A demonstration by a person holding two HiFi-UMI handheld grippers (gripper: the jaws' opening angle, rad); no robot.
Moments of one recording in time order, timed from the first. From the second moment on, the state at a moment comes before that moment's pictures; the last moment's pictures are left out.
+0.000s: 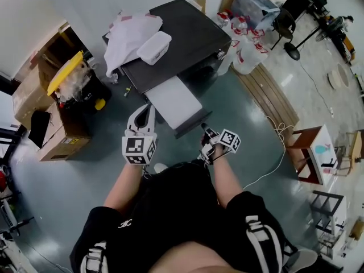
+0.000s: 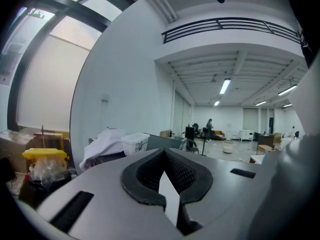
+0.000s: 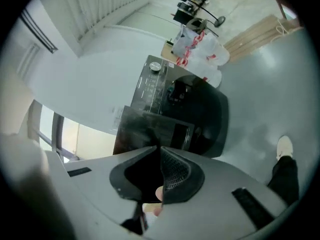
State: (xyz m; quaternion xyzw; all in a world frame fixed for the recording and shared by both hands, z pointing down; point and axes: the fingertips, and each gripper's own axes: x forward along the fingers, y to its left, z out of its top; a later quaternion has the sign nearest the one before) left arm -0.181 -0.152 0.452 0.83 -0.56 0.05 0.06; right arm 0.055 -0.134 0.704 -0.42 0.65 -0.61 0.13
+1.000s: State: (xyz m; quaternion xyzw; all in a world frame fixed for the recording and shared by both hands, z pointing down) left arm -0.123 -0.194 0.388 0.82 -0.57 0.02 0.03; right arm 0.128 -0.223 0.324 -0.65 0.76 0.03 0.06
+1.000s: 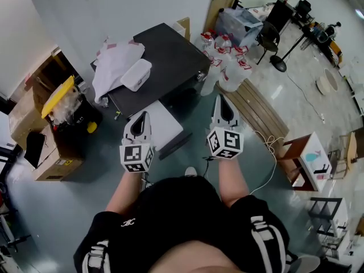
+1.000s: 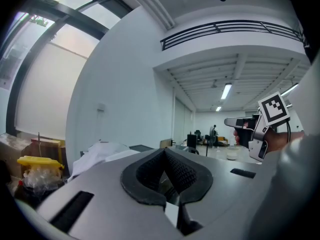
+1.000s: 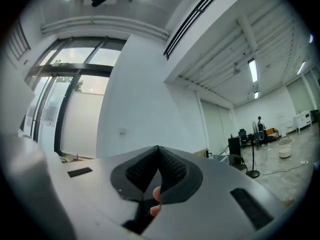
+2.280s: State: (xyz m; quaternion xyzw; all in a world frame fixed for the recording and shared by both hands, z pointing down) left arm -0.127 -0.205 0.366 0.81 -0.59 0.02 0.01; right arm 0.087 -0.240 0.340 -0.60 0.80 0.00 0.05
